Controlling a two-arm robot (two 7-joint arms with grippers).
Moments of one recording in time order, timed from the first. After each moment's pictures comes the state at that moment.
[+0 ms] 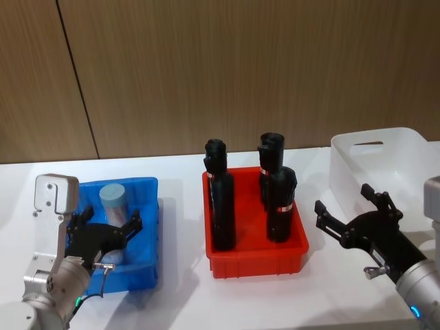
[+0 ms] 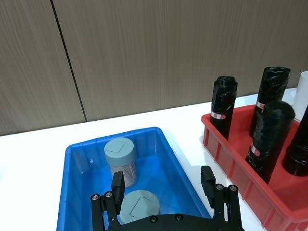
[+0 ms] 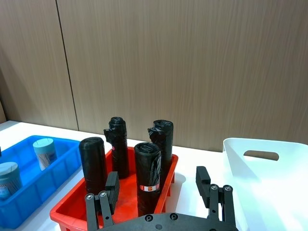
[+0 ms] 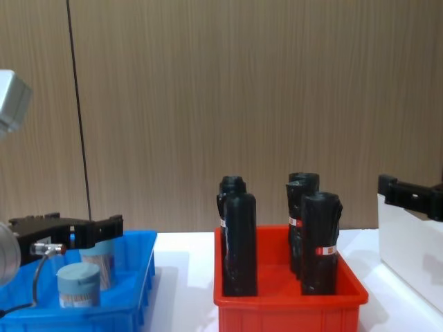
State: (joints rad) left arm -0.21 0.42 0.34 -1.54 -0.49 0.15 0.11; right arm -0.01 0.34 -0.23 -1.77 0.29 0.03 0.07
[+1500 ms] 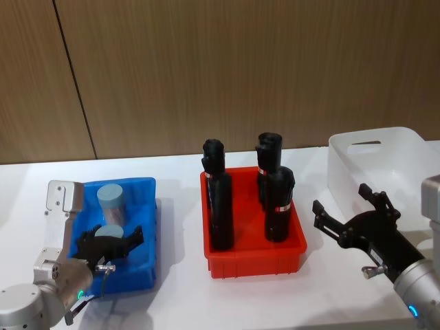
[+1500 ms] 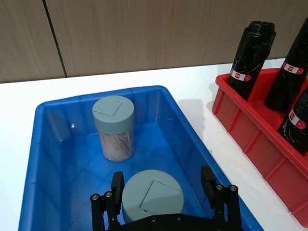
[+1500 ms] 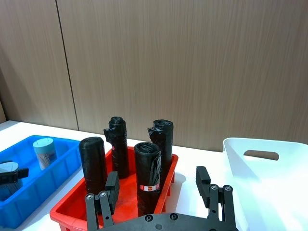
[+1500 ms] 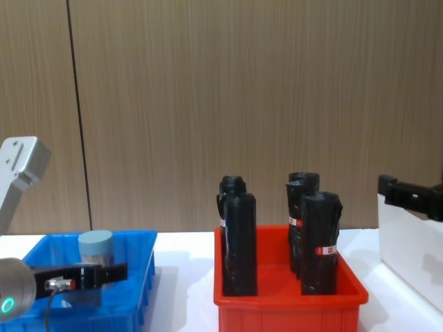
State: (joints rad) left arm -0.39 0.33 0.32 -1.18 -0.50 0.20 -0.09; right arm -0.01 0.34 -0.23 -1.77 0.29 0.03 0.07
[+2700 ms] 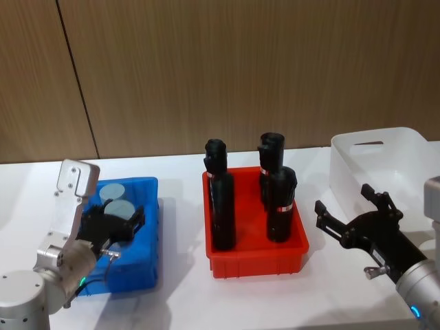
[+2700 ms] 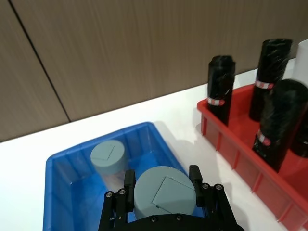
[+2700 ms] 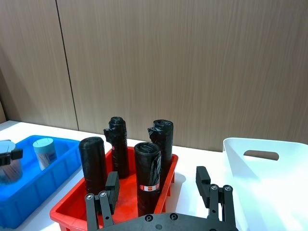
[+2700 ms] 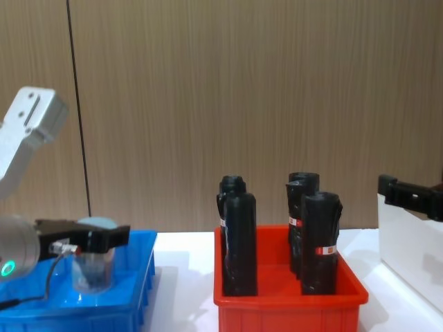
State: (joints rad) left arm -0.35 0.36 0.32 -1.36 -0.36 0.23 -0.08; right arm -0.01 0.34 -0.23 -1.77 0.29 0.03 0.07
